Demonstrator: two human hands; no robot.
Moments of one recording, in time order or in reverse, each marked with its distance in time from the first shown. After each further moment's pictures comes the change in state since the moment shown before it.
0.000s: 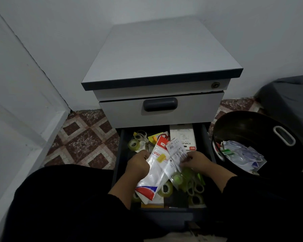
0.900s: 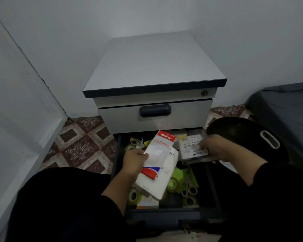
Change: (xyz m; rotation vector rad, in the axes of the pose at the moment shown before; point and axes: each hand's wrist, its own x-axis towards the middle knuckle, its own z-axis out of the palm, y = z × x) left_hand -0.037 0.034 -0.030 -0.589 0.042 -0.114; right_hand -0.028 -0.030 -0.087 0.450 0.152 0.230
